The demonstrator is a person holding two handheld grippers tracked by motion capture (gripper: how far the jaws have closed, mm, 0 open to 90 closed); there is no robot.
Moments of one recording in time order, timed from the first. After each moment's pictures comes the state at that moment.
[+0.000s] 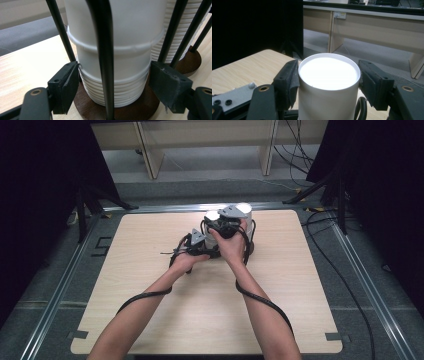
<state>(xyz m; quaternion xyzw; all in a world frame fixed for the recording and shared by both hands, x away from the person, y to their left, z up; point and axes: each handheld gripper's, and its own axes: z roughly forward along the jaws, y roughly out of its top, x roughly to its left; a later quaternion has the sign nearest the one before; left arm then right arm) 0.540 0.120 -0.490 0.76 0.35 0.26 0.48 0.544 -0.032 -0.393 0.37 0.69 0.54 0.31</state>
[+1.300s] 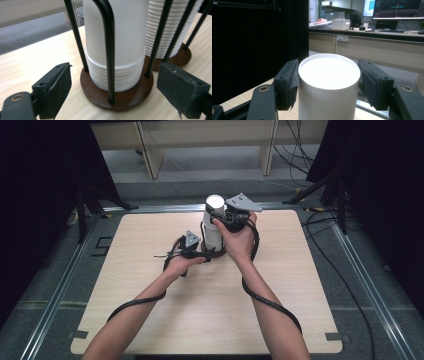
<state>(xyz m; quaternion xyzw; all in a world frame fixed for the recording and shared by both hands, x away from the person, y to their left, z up) 0.513 0.138 -0.476 0.76 0.36 0.26 0.47 0.507 -0.048 -0.329 0.35 0.65 0.60 0.30</state>
